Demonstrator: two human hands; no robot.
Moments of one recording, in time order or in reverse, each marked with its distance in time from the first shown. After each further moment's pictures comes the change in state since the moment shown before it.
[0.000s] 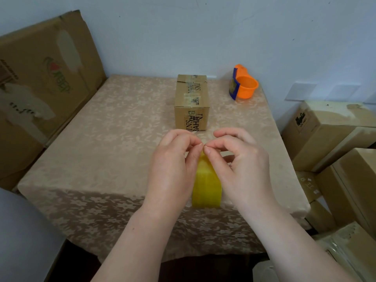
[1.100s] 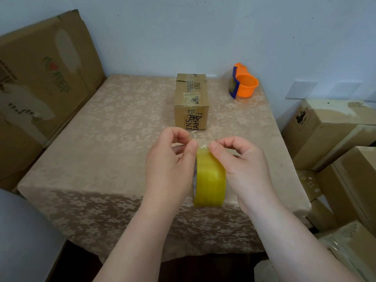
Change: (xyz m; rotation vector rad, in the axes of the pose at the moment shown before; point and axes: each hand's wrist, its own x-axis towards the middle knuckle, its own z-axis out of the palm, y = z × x) left_hand 0.001 0.002 -0.001 -0.278 -0.025 -0.361; right_hand 0.002 0.001 0.004 0.427 -0.051 0.581
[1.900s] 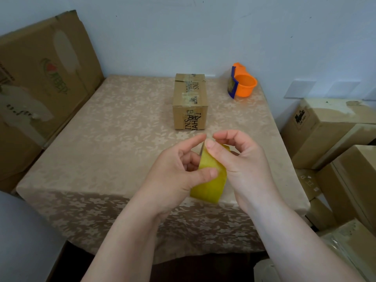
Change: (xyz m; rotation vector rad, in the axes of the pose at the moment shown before) left_hand 0.000 -0.001 -0.009 -0.395 -0.525 -0.170; right_hand 0.002 -0.001 -0.002 0.291 -0.106 0.000
